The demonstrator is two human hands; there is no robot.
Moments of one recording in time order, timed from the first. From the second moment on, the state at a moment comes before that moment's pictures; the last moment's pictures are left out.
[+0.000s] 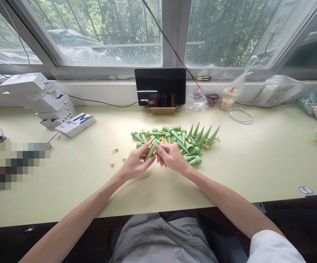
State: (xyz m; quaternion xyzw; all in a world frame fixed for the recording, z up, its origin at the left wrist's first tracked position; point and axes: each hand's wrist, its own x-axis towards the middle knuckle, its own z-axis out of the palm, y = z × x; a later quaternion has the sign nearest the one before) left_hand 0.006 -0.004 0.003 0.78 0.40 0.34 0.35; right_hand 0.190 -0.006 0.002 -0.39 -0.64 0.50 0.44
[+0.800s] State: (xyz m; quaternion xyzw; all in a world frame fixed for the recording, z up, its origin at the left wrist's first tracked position) left_hand 0.001 0.000 0.003 0.79 0.43 0.29 0.33; right_hand 0.191 -0.008 0.004 -0.43 -0.66 0.41 0.45
